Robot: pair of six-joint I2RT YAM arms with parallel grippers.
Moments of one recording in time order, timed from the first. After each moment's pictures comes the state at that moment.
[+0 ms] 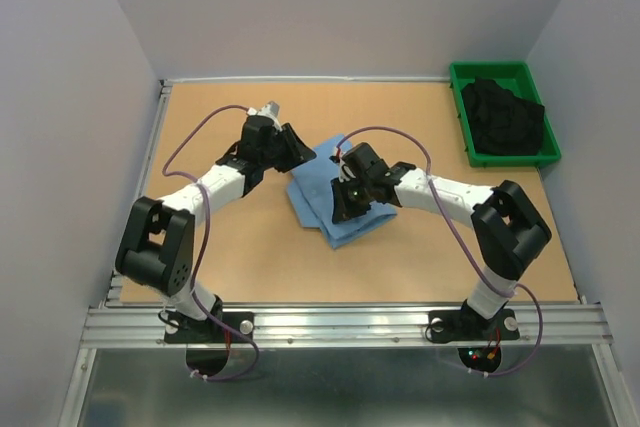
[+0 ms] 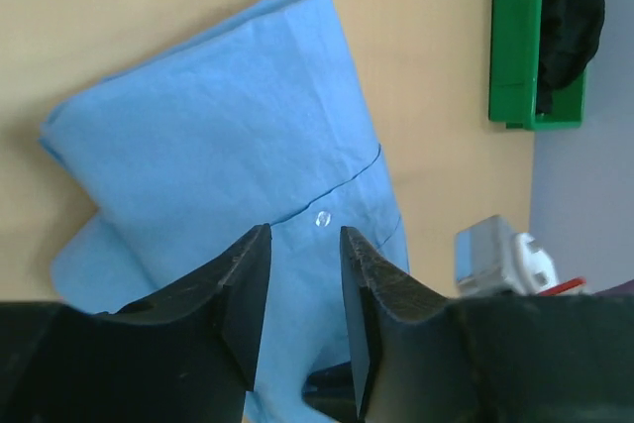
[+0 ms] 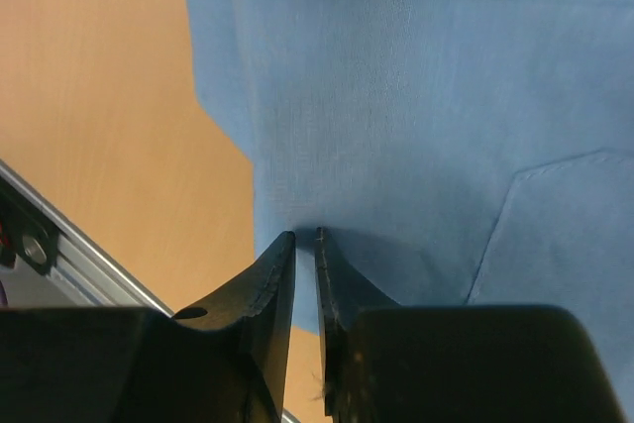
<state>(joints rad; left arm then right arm) -0.38 1.53 0.97 0.03 0.24 -0.80 0.73 1.72 1.18 -0.41 -0.27 0.42</state>
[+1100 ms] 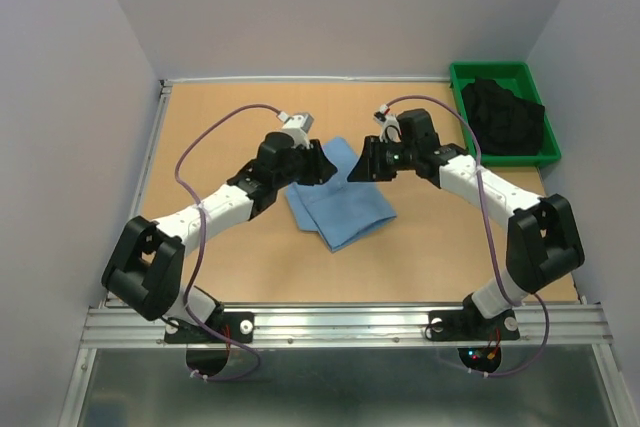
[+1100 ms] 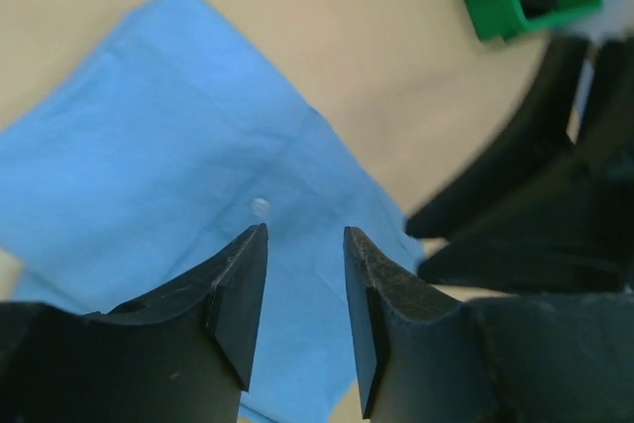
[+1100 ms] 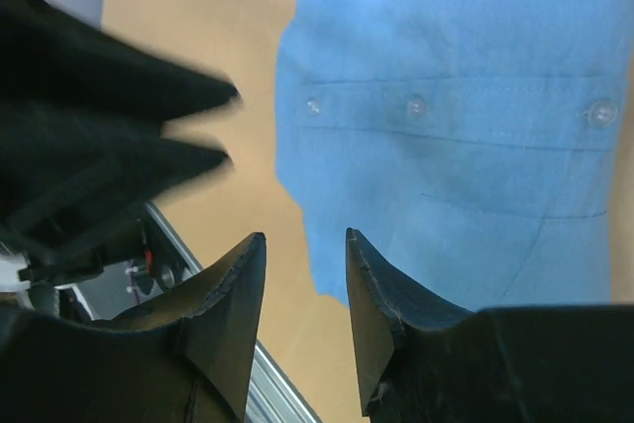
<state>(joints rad) -0.55 1.44 0.89 0.14 0.16 -0.55 0.45 1.56 1.11 -0.25 -0.57 0.46</state>
